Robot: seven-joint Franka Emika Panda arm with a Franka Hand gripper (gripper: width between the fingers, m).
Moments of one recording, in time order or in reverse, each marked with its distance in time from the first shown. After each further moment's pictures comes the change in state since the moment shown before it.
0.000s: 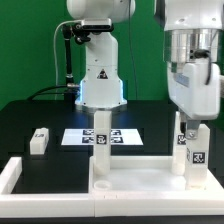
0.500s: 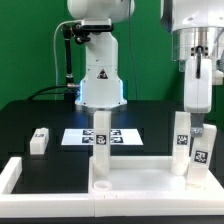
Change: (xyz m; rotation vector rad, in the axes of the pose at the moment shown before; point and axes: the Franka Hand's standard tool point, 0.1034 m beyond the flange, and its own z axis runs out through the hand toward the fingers) arm -0.013 0.005 -0.001 0.054 -0.001 0.111
